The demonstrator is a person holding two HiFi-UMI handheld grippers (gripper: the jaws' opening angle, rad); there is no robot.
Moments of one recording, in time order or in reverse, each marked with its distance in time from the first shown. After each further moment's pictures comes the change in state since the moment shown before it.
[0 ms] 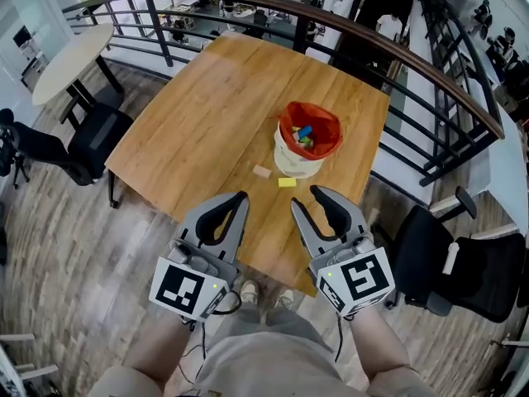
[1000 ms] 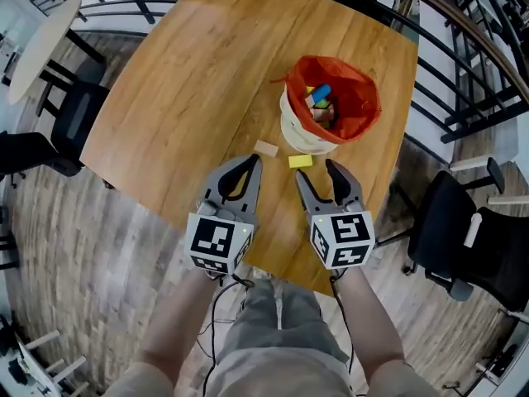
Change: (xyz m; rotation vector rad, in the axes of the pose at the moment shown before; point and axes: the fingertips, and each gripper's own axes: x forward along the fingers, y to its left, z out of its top) left arm 0.125 0.083 -0.230 -0.065 0.280 0.016; right arm 0.131 -0.101 -0.232 0.232 0.286 -0.246
